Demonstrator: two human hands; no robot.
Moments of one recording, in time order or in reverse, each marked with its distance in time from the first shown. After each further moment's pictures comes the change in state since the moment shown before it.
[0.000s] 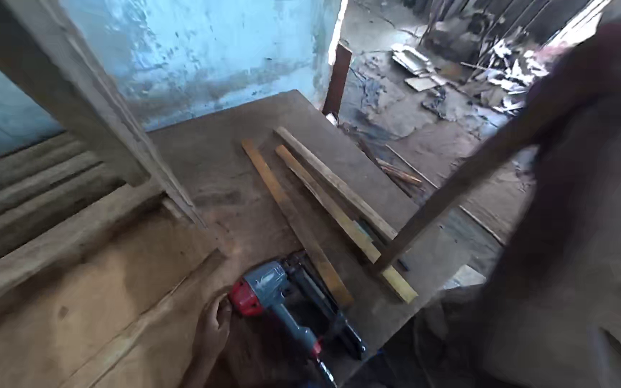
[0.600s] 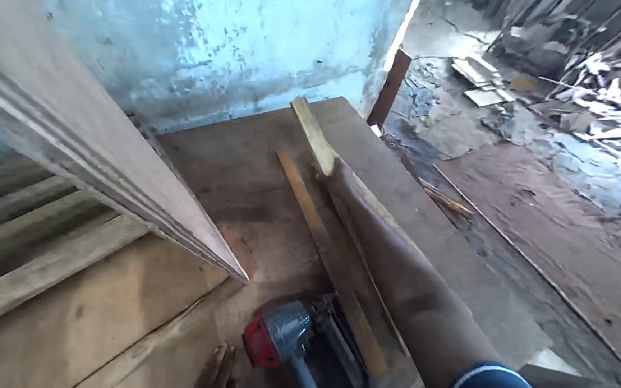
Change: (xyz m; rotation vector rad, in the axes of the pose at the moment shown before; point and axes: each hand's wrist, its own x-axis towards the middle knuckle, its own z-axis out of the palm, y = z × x) left_hand -0.044 -0.012 0.006 0.318 -0.178 -0.100; right_hand -0.114 0.304 0.348 -0.404 -0.632 0.947
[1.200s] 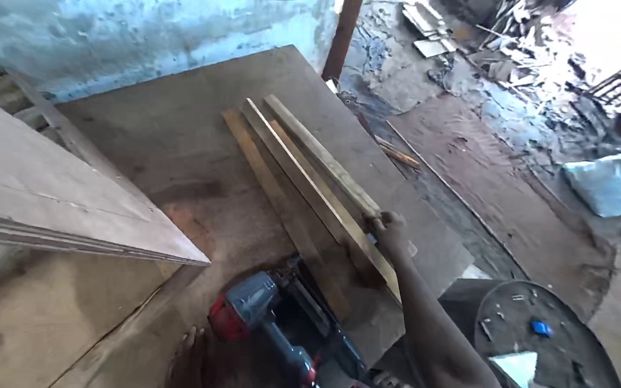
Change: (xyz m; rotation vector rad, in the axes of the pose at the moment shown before) left_hand 0.000 0.011 0.007 0.057 0.060 0.032; right_hand -0.227 0.298 -0.070 -0.202 0.236 0.304
